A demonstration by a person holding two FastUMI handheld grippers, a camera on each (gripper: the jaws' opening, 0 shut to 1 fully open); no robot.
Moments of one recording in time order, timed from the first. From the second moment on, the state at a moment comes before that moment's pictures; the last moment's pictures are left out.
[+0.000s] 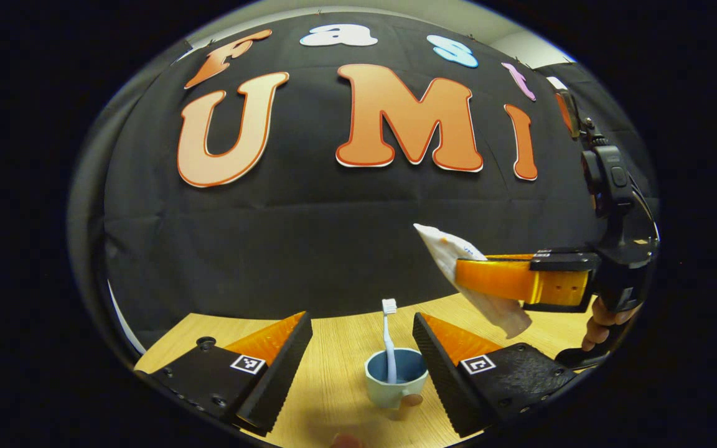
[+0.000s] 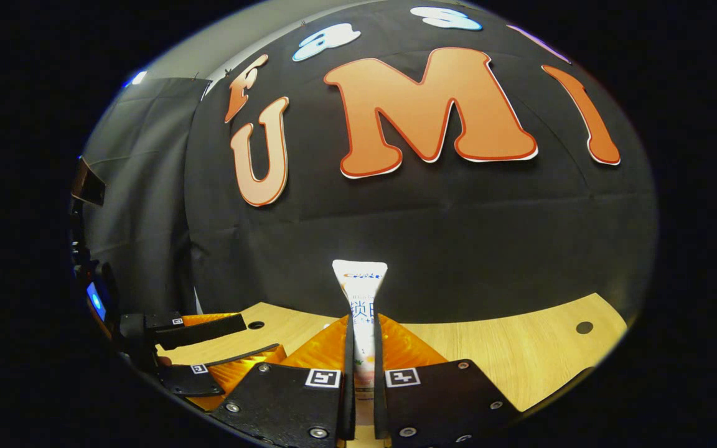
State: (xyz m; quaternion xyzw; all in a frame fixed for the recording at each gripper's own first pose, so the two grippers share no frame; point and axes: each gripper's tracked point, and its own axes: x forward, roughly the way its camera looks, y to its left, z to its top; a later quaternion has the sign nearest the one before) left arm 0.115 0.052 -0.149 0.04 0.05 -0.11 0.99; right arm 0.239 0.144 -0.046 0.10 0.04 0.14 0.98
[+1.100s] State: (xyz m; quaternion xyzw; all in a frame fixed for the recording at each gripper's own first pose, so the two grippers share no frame) left arm 0.125 0.081 -0.140 -0.02 0.04 -0.06 1.00; right arm 0.274 0.223 -0.083 0.12 -0.03 0.21 0.97
